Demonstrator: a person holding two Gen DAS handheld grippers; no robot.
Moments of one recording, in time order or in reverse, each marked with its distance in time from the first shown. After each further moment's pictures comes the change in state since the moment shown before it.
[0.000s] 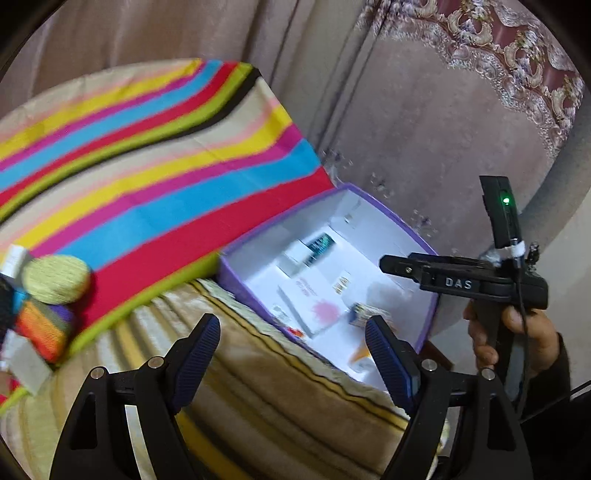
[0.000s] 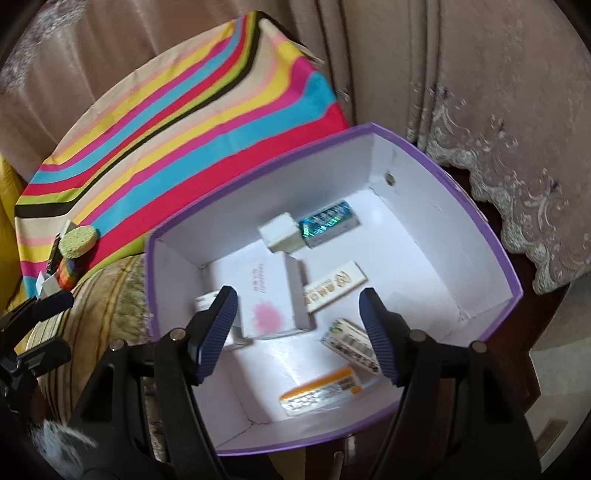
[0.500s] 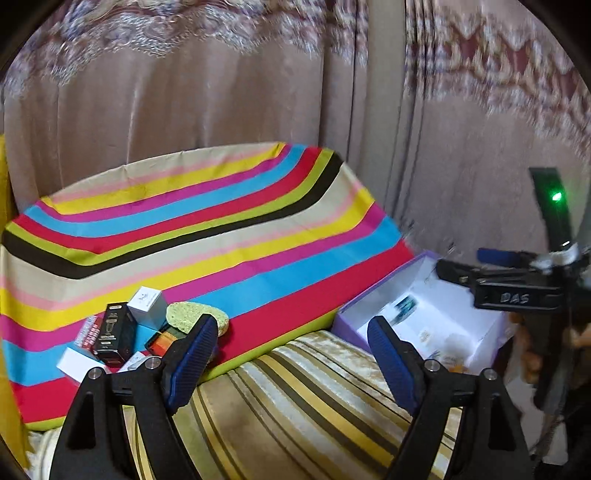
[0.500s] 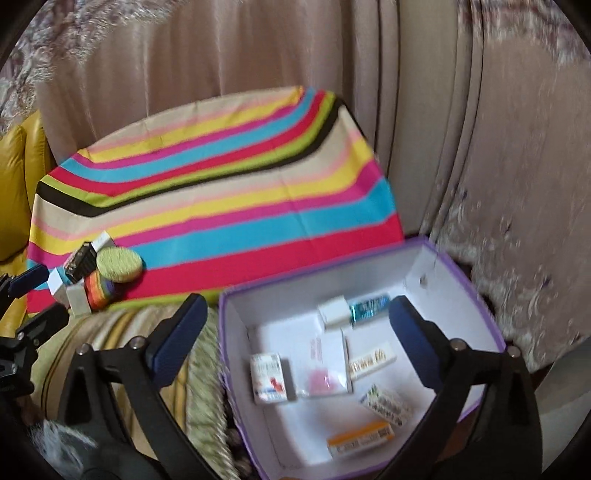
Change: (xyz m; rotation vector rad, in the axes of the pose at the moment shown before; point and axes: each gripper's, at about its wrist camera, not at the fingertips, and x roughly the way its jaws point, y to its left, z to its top) left arm -0.087 0.049 -0.024 -0.016 -0.305 0.253; right arm -0.049 0.104 0.017 -0.218 -0.304 -0.037
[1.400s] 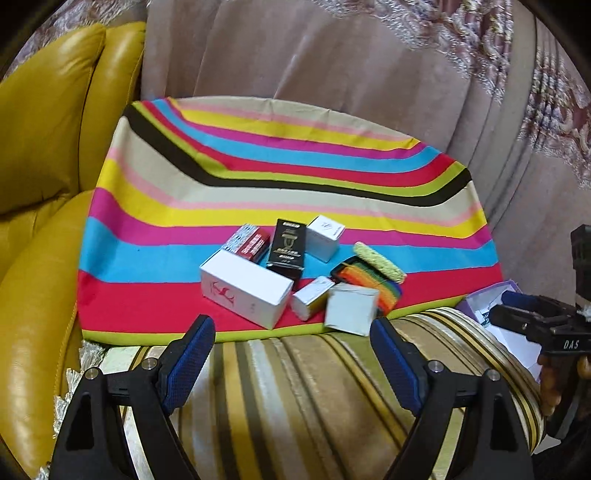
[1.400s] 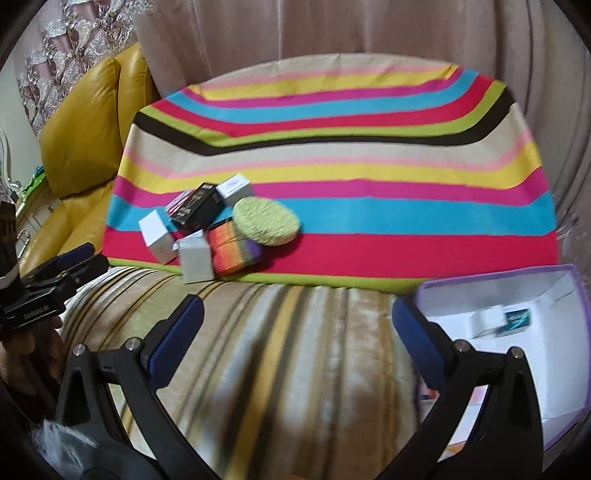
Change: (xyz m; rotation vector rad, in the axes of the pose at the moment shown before) left arm -0.039 0.161 -0.067 -0.334 0.103 0.255; right arm 0.049 0.144 -0.016 -0.177 0.214 0.395
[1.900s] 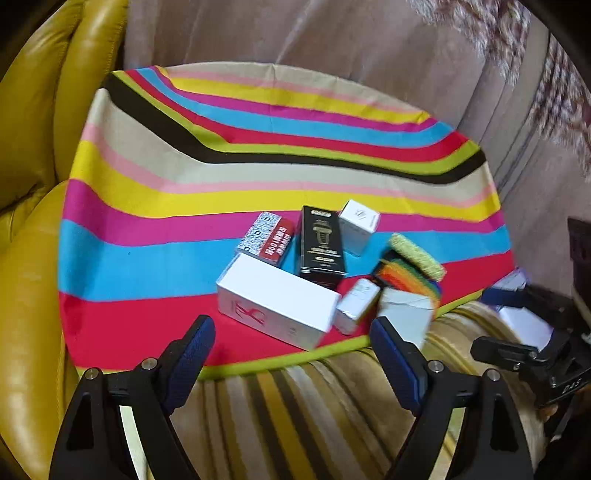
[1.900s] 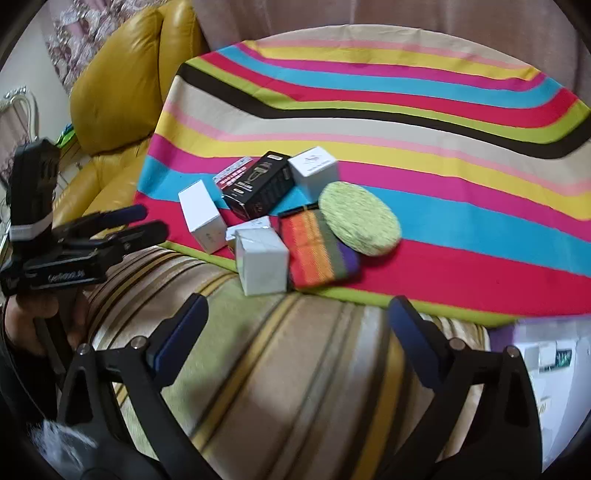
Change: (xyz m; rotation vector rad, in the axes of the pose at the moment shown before) left arm 0.055 0.035 0.029 0.054 0.144 -0.023; right arm 0.062 0.062 0.024 -0.136 0.120 0.118
